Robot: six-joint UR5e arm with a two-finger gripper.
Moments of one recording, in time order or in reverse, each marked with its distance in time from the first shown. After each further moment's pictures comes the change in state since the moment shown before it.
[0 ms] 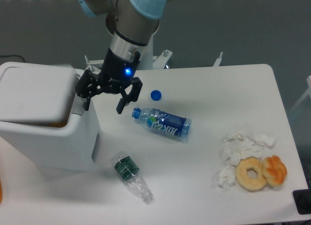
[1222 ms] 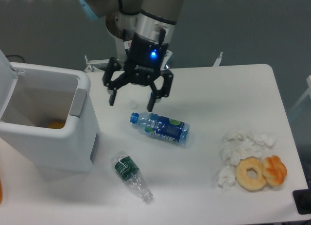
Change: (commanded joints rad) arm 0.152 0.003 0.124 0.006 0.021 0.611
